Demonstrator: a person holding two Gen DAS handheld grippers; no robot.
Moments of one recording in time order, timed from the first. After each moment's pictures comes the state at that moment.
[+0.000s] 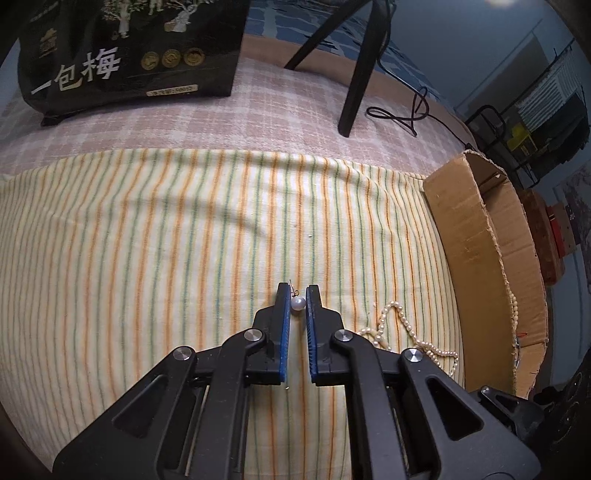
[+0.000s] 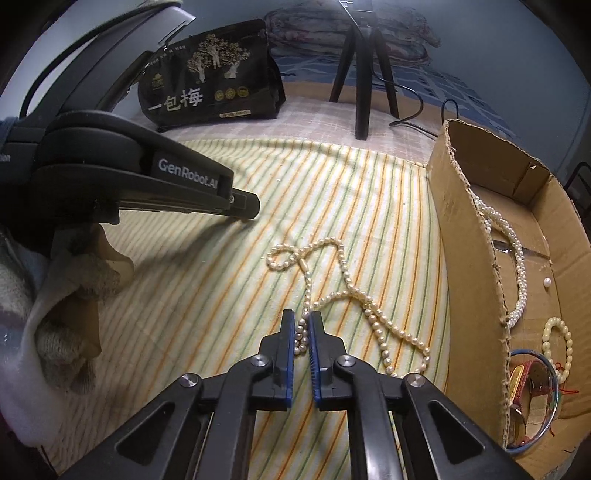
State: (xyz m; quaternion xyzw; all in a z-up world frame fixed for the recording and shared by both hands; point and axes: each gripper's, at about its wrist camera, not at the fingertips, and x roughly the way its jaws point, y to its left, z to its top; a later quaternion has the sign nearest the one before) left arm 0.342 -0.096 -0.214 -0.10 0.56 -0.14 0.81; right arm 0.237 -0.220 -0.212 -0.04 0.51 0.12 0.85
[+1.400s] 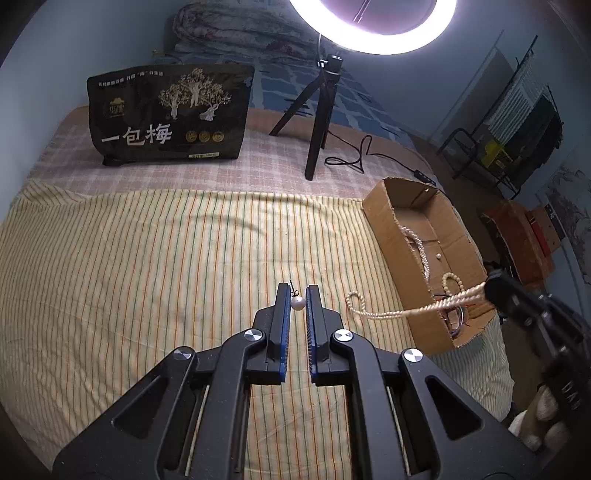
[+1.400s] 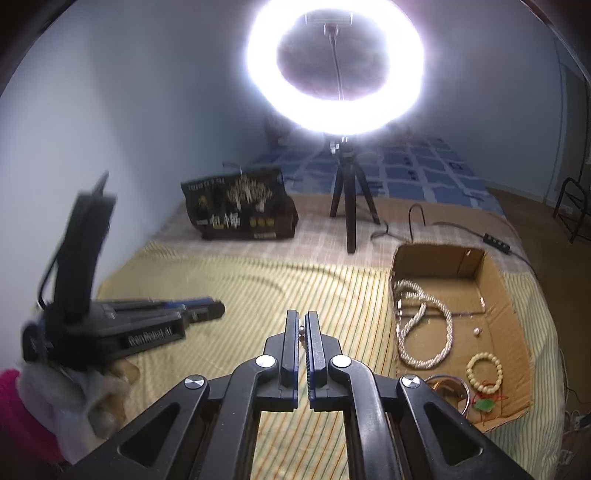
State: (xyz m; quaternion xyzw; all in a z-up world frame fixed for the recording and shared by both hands) left arm 0.248 -0.065 -0.112 -0.09 0.48 -0.16 0.86; right arm 0.182 -0.246 -0.064 0.02 0.37 0.13 0.92
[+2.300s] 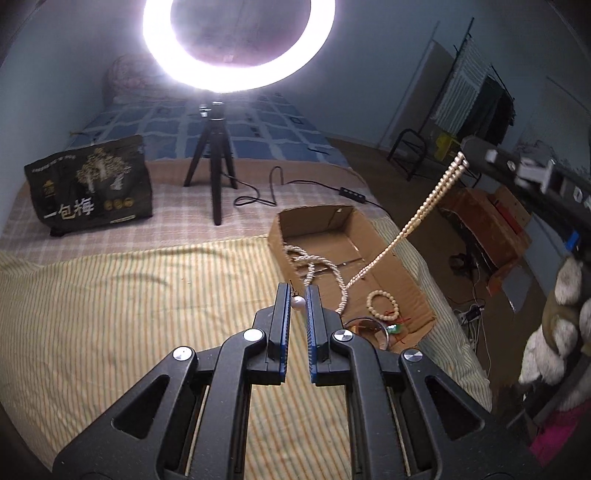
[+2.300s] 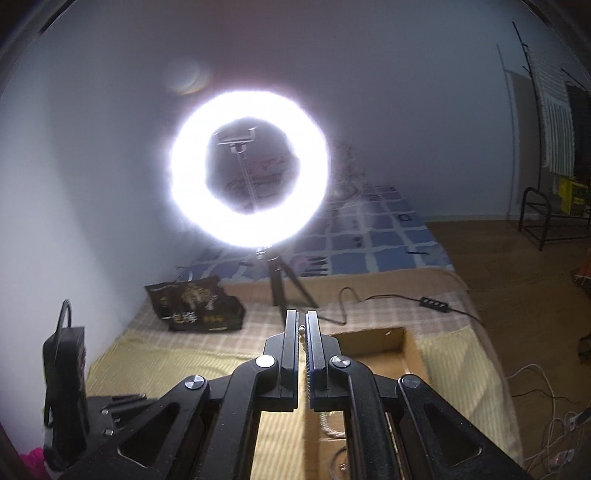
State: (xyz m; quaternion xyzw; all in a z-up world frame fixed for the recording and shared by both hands) left arm 0.227 -0.163 -0.058 -0.05 0.41 -0.25 0.88; right arm 0.198 -0.349 0.022 0.07 0.27 0.06 0.96
